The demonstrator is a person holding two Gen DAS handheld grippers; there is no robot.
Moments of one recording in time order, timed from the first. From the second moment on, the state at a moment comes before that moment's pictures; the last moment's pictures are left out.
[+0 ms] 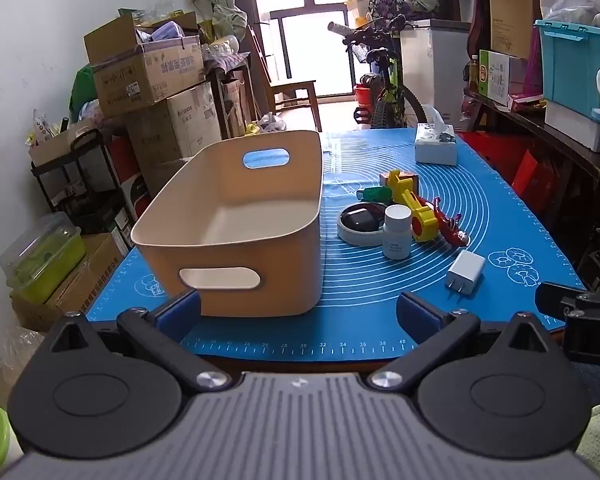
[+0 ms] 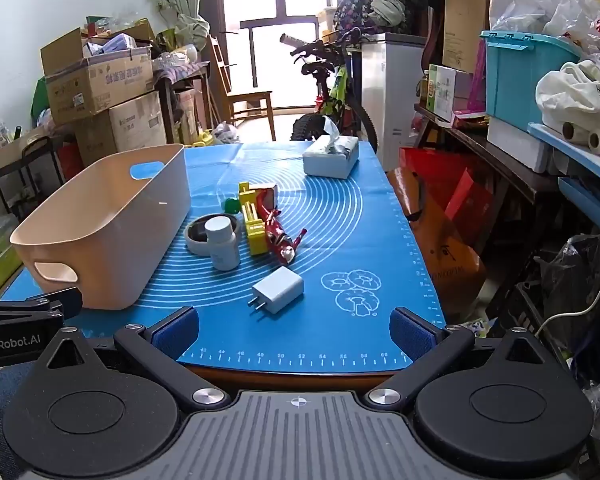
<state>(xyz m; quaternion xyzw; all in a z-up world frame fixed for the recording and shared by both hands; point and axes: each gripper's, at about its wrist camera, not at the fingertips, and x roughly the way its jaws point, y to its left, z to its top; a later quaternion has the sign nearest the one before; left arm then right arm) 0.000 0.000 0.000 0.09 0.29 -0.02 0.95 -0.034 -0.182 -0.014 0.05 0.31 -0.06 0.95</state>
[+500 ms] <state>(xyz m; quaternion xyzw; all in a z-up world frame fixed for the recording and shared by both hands) -0.003 0.000 -0.004 0.09 0.29 -0.02 0.95 -0.036 -0.181 -0.014 0.05 0.31 -0.06 0.95</state>
